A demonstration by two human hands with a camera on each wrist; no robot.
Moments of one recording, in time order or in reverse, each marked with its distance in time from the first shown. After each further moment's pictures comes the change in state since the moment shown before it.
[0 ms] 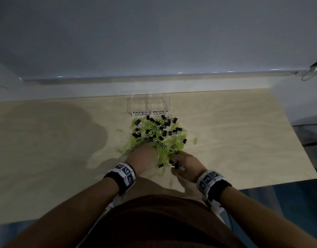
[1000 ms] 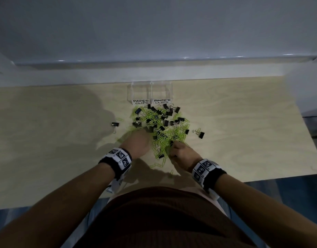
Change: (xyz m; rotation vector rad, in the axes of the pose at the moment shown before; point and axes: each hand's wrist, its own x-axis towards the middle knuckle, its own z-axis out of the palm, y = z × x) left_hand 0.009 -0.008 -0.014 0.071 0.042 -0.044; right_hand 0.019 0.008 0.018 -0.200 0.081 -0.281
